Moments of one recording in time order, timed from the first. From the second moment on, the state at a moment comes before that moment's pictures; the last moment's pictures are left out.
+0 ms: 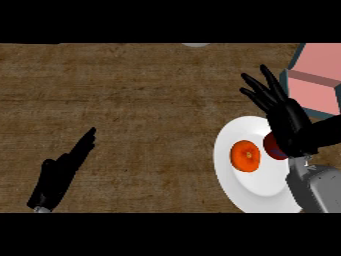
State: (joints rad) left arm 0.05 0.40 -0.31 -1.58 0.14 0.07 0.19; right arm -0.28 -0.31 0.22 -1.60 -0.34 -0.17 0.10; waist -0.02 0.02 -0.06
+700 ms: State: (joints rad) left arm -0.03 0.30 -0.11 -1.45 0.14 0.29 0.09; right arm -0.28 -0.77 0.05 -1.43 -0.16 0.28 -0.39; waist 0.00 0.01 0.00
